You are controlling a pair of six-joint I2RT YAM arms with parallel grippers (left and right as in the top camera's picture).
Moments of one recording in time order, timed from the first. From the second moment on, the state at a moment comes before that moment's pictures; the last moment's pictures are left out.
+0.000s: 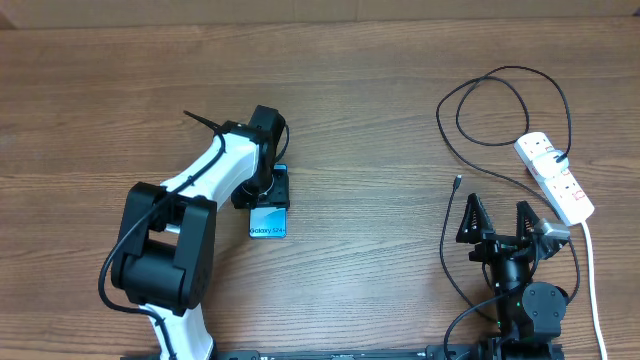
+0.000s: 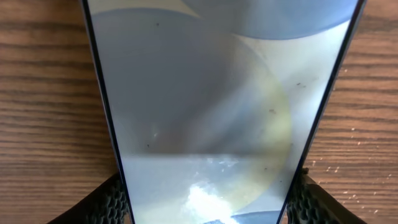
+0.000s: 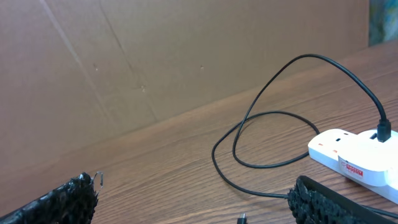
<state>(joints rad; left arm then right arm) -0.31 1.96 1.26 -0.92 0.03 -0.34 -0.04 0.01 0.02 -0.04 -0.02 0.36</state>
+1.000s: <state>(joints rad) -0.31 2.00 1.71 -1.31 0.45 -0.36 -0.04 0.01 0.02 -0.04 -0.02 0.36</state>
